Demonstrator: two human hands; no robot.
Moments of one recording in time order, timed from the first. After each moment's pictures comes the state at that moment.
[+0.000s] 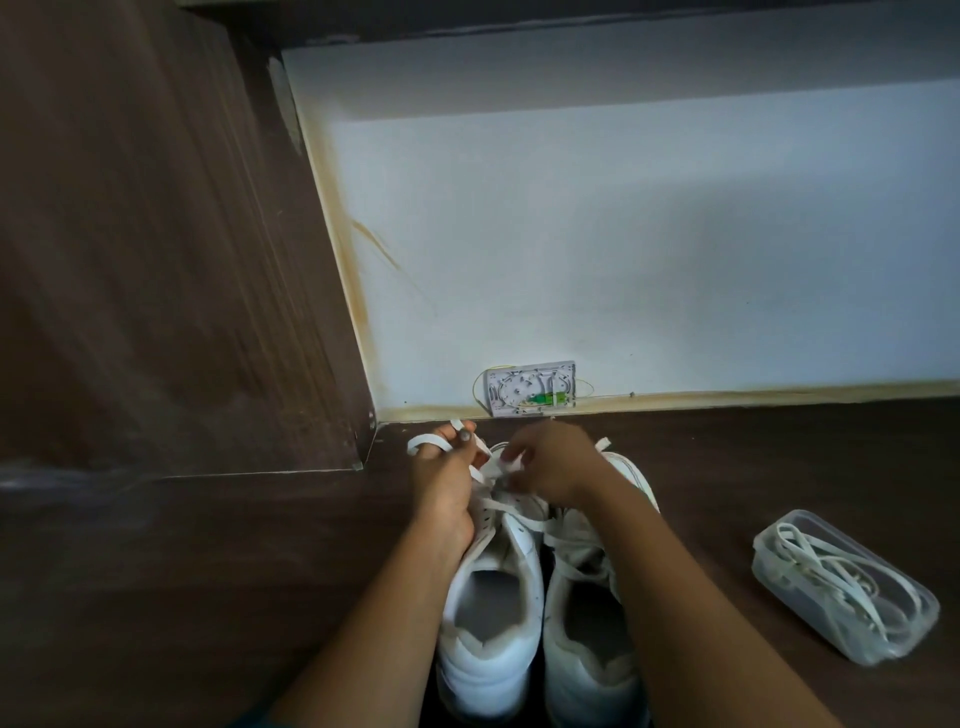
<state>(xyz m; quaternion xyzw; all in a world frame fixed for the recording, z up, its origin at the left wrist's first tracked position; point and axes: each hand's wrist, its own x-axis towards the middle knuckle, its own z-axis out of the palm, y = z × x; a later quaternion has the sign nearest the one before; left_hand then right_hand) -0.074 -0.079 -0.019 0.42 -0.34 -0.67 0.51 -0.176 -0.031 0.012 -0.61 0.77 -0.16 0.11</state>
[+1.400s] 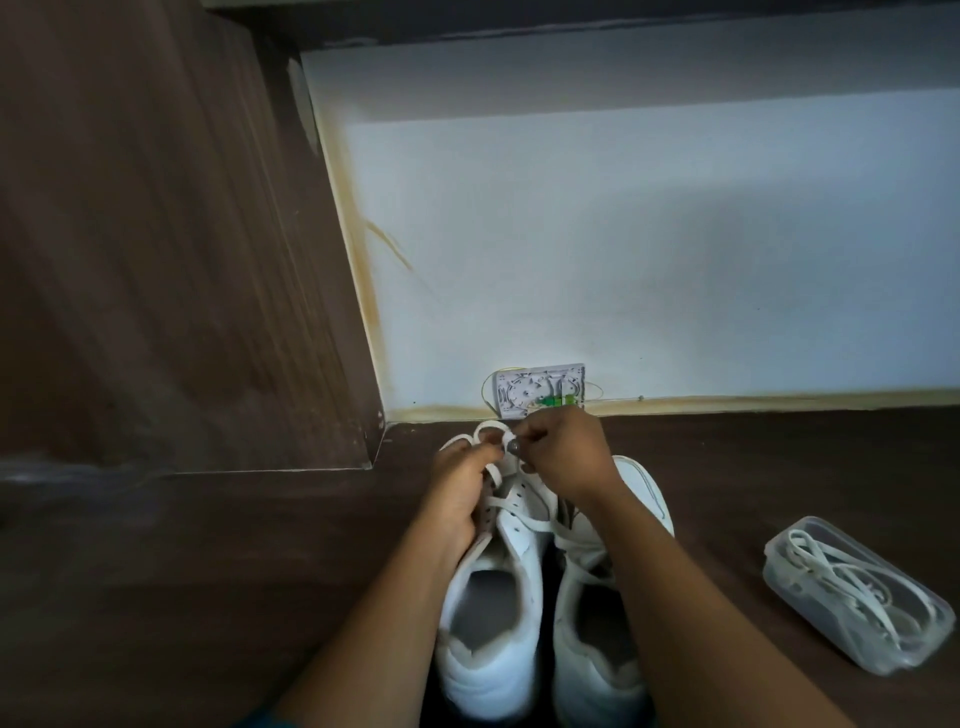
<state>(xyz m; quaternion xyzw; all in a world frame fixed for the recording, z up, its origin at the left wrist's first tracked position) -0.064 -0.081 -0.021 0.41 -0.42 -0.69 0.43 -0.173 -0.039 0.005 -0.52 0.71 -0.44 0.16</state>
